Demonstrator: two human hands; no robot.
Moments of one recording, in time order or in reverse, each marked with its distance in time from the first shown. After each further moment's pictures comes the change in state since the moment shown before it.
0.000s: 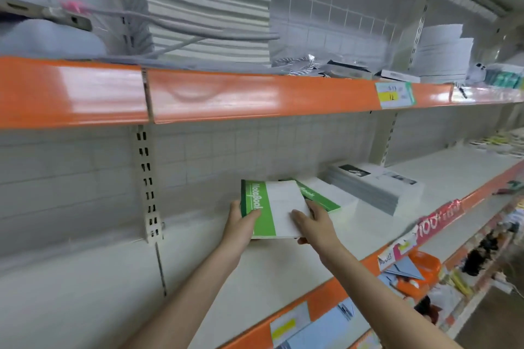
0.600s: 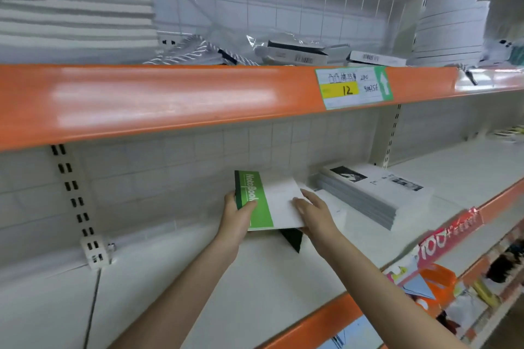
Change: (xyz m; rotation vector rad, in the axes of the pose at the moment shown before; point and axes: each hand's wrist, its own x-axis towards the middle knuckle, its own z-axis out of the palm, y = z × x) left_hand 0.076 0.001 0.098 -0.006 0.079 -0.014; right_hand 0.122 0.027 -0.065 0.317 -0.074 0.150
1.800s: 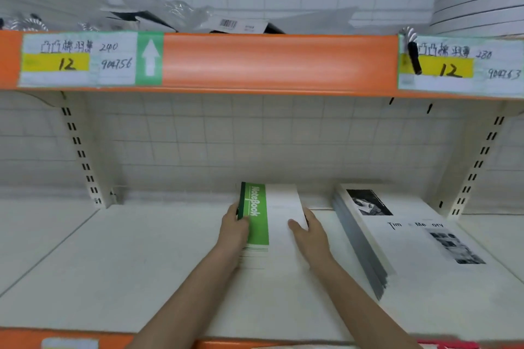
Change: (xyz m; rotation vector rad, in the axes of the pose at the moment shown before) left_hand 0.043 -0.059 0.149 0.181 0.544 -0.109; right_hand 0.137 0.032 -0.115 -0.403 -0.426 -0.187
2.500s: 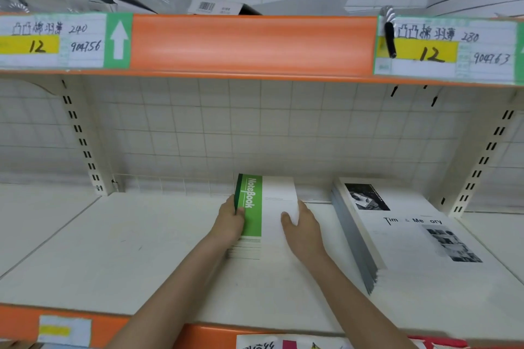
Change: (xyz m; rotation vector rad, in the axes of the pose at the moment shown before) left_hand -0.001 -0.002 -0.001 0.280 -0.068 0.151; right_hand -0.005 -0.003 -0.005 -0.208 -0.045 -0.079
